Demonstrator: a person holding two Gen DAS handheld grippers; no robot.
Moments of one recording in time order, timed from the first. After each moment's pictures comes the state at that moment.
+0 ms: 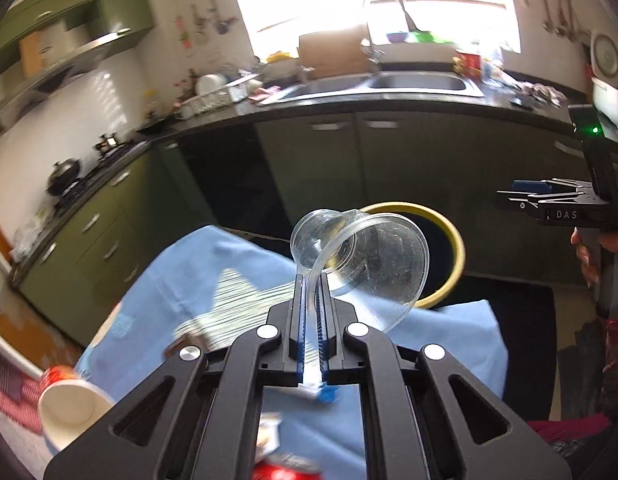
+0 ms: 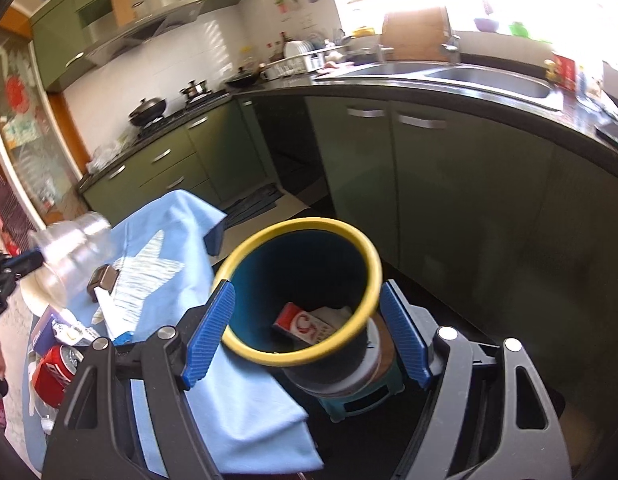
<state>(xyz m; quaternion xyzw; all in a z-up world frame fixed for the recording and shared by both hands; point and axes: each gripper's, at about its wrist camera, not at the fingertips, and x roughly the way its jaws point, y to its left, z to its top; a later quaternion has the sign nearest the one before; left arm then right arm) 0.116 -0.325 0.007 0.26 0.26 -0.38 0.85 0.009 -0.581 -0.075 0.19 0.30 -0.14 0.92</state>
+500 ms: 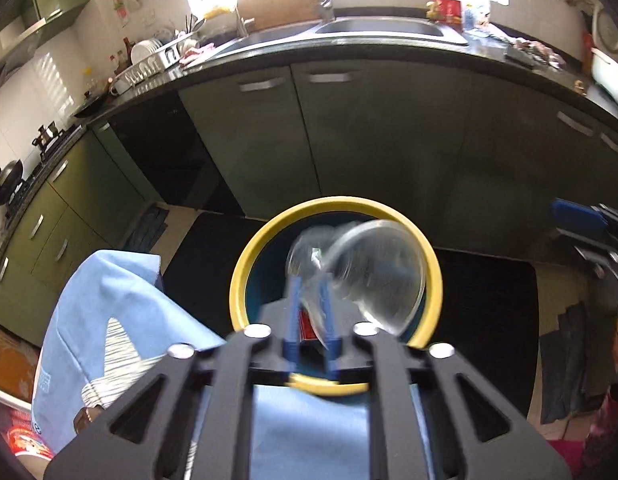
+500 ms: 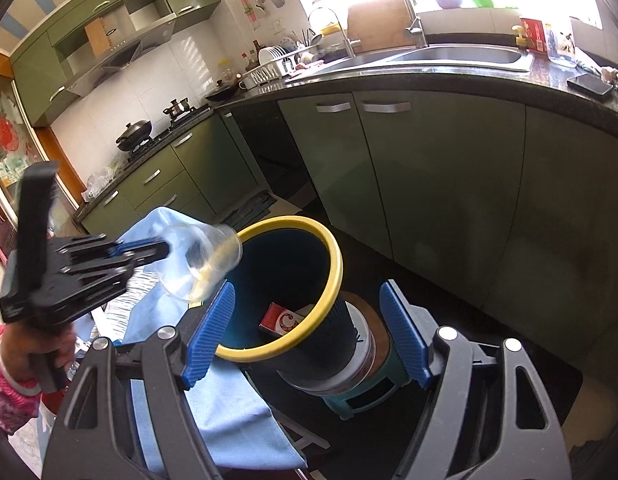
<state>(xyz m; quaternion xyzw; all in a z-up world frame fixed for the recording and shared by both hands) 0.161 -0.500 -0.063 0.30 0.34 -0.40 0.79 -0.018 -0.620 -0.096 0.25 0.29 -0.15 0.91</state>
